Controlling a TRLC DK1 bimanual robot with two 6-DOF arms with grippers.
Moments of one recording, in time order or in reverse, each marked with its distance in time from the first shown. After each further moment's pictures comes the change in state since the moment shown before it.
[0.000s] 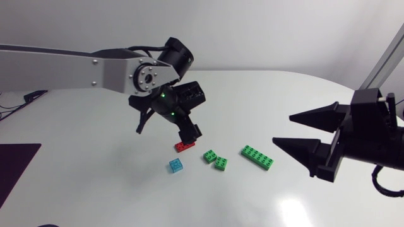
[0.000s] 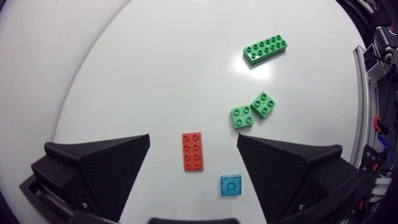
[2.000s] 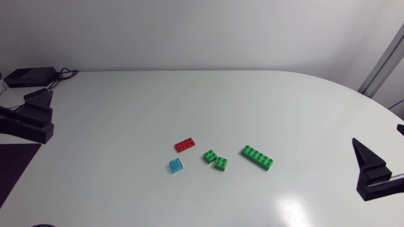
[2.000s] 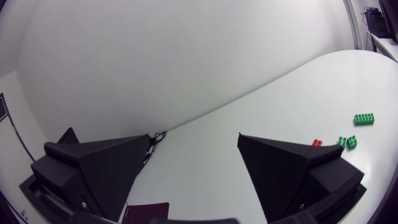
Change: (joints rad) left arm 0.078 -1.231 -0.582 0.115 -0.717 -0.187; right arm -0.018 -0.663 -0.140 -0.174 0.755 -0.019
